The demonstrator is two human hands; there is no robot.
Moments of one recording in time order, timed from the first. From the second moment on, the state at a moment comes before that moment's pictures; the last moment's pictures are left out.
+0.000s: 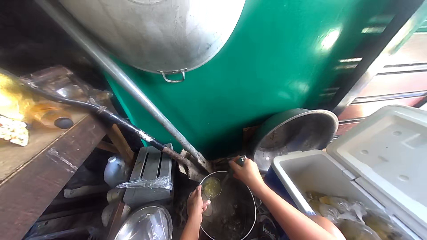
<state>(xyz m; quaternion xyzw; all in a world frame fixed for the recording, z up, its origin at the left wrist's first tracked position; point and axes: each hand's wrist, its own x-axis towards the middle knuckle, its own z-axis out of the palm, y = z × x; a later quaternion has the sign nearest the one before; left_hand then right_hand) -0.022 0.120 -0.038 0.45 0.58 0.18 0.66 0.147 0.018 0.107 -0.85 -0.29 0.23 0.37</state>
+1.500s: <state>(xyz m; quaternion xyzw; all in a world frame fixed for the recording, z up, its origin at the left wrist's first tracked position) -0.024 0.118 -0.033 0.54 0.52 0.17 0.64 0.190 -0.010 0.042 -0.77 -0.13 0.35 0.52</state>
